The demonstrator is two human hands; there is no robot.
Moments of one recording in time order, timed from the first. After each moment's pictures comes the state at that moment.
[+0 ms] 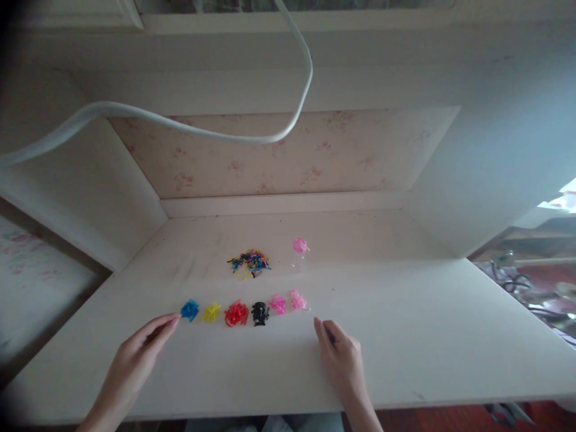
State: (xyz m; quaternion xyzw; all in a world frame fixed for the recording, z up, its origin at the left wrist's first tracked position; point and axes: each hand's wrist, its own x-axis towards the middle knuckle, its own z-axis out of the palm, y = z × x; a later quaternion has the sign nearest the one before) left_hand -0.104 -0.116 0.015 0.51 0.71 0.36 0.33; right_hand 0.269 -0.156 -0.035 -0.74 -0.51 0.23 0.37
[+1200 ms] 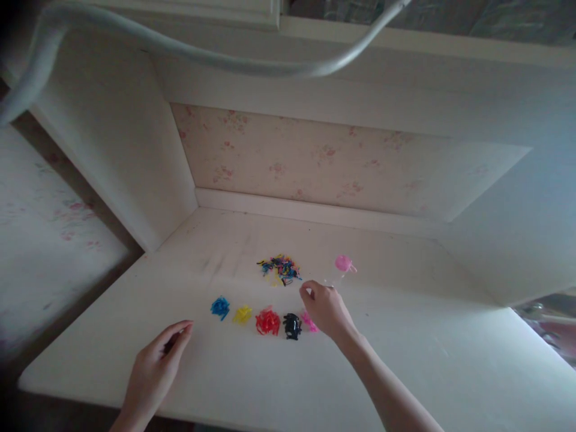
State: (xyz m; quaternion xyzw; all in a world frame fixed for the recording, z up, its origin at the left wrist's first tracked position) left_hand -0.143 -0.132 -0.017 0.51 0.73 0.38 0.24; right_hand 0.183 -0.036 0.036 -0.66 -0.72 0.15 0.14
